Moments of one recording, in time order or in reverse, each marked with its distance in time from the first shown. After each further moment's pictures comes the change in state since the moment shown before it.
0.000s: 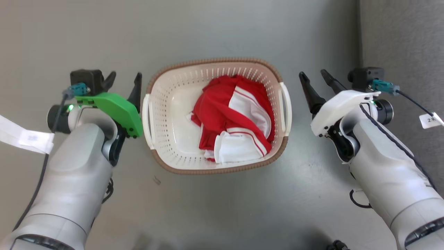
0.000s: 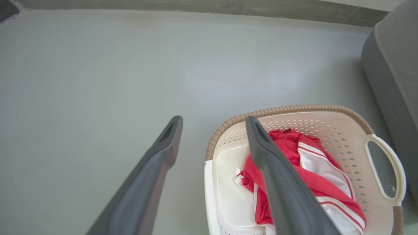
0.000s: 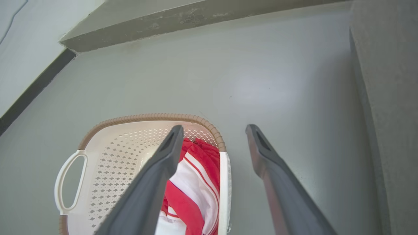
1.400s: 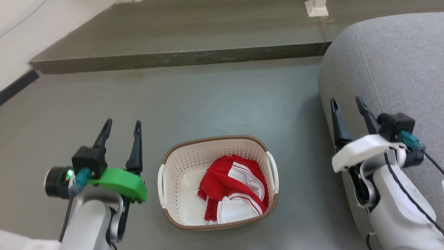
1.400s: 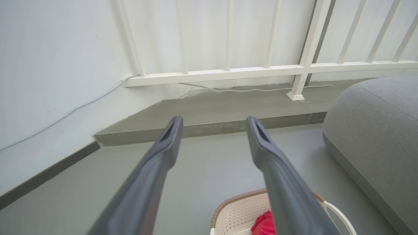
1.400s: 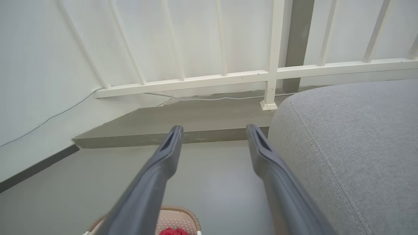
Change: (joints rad) left arm 0.576 0.094 0.232 -0.756 0.291 0.218 0.000; right arm 0.408 -0.041 -0.245 -0.515 -0.241 -0.171 0.000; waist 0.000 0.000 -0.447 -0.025
